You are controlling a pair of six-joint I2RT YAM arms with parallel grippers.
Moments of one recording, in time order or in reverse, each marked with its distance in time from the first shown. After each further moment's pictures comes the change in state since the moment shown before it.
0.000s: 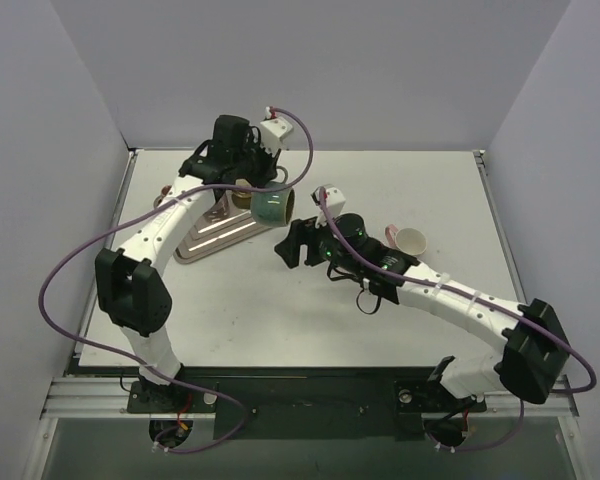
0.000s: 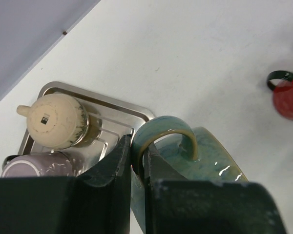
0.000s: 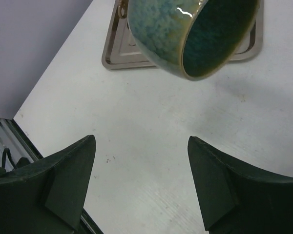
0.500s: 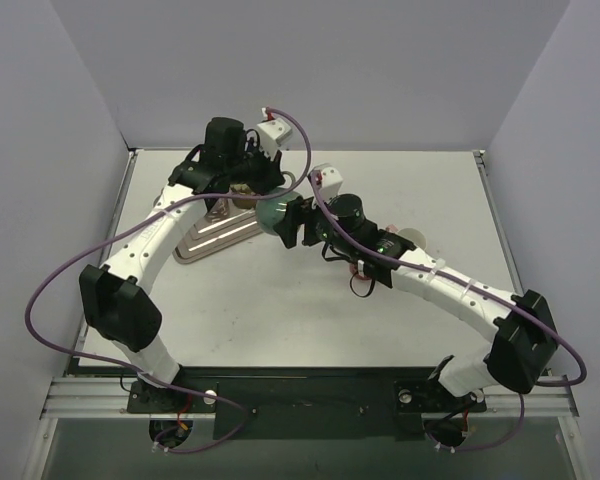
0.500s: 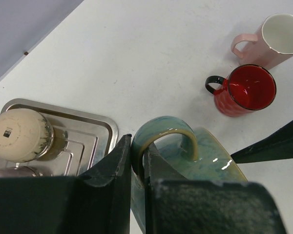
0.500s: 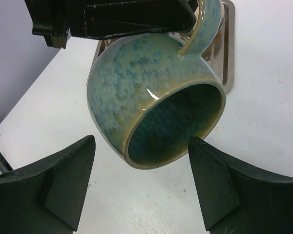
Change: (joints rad) left arm -0.014 -0.132 -0.063 -0.001 0.163 -0.109; right arm -0.029 0.145 0.164 0.037 0.014 -0.085
